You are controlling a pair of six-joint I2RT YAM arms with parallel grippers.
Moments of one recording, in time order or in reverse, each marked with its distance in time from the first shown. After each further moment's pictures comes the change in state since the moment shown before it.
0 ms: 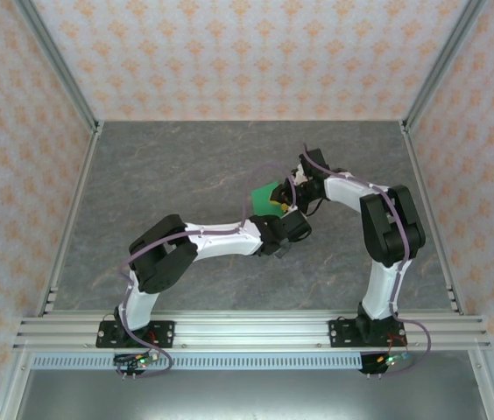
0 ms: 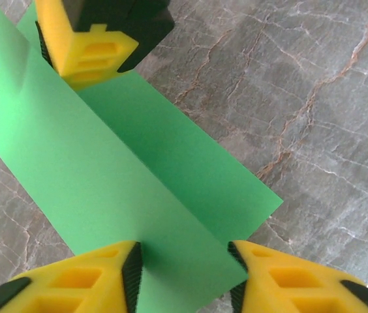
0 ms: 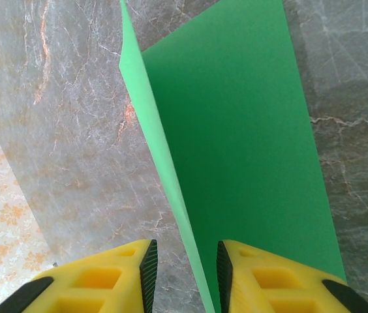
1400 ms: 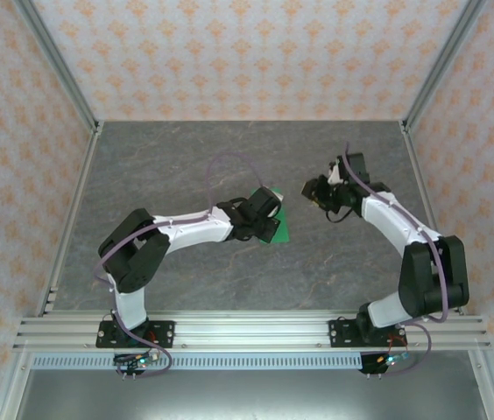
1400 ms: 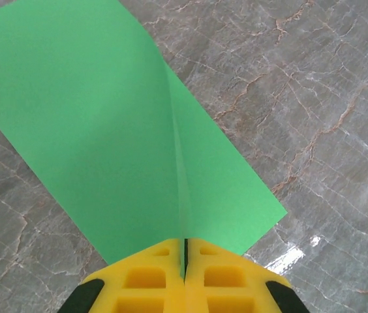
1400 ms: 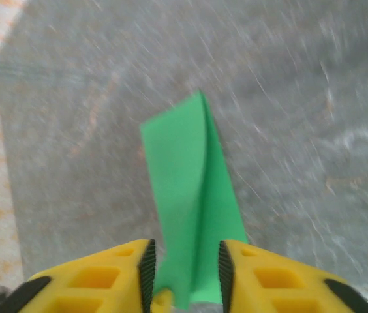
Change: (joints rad) left arm 0.189 -0.166 -0.186 0.174 0.362 -0.154; right arm -0.122 -0.437 -0.276 0.021 0.176 -0.050
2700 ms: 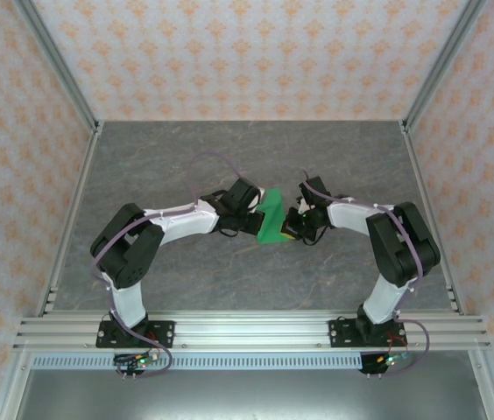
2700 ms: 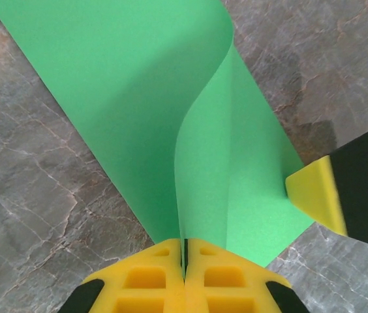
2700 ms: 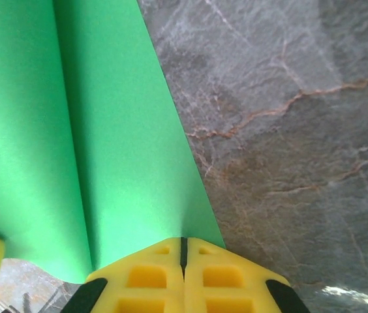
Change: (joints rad) left arm 0.133 -0.009 -0.066 0.032 0.168 -0.040; right arm 0.190 0.264 -0.051 0.039 -0.016 0.032
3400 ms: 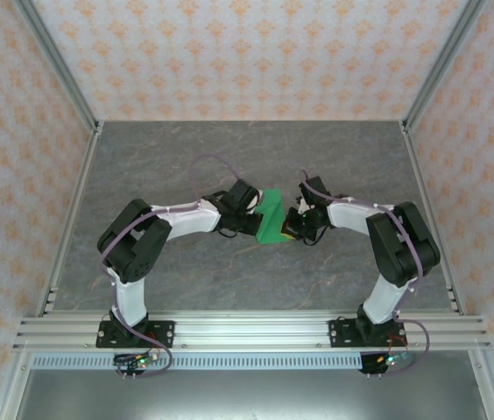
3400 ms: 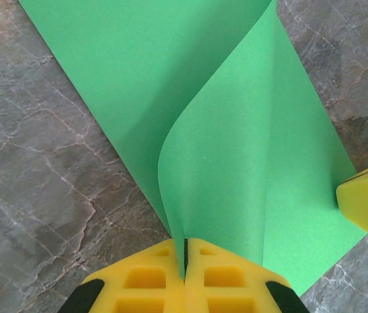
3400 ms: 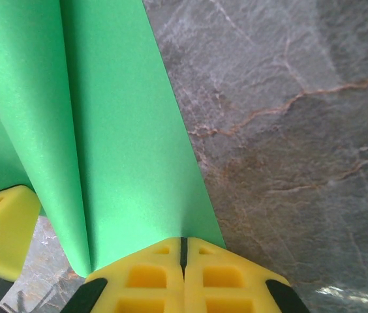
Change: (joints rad) left arm 0.021 0.053 0.000 0.018 0.006 0.000; right arm 0.000 0.000 0.003 -0.009 0.003 -0.017
